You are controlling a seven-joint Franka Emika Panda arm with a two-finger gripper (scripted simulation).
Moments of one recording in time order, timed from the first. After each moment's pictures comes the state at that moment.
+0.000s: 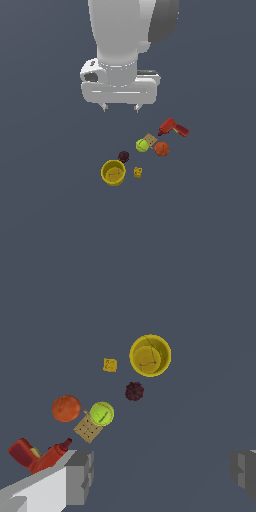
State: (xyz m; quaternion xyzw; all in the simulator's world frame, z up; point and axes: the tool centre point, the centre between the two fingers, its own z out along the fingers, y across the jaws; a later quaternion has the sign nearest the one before) arm -0.001 -0.022 0.320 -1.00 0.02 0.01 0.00
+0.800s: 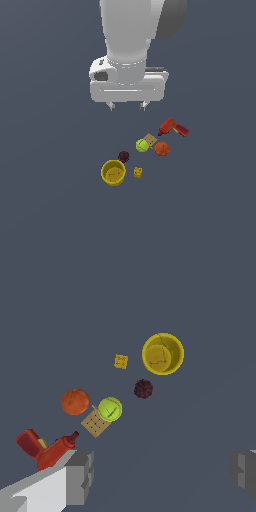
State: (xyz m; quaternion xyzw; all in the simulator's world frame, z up) arm -0.006 -0.001 0.322 -1.00 -0.01 0.01 0.01
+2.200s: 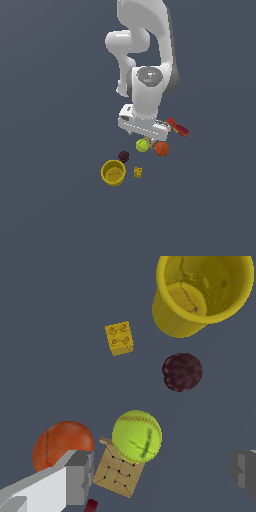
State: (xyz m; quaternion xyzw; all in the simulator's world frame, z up) arm -0.018 0.056 0.142 -0.98 0.19 0.00 0.00
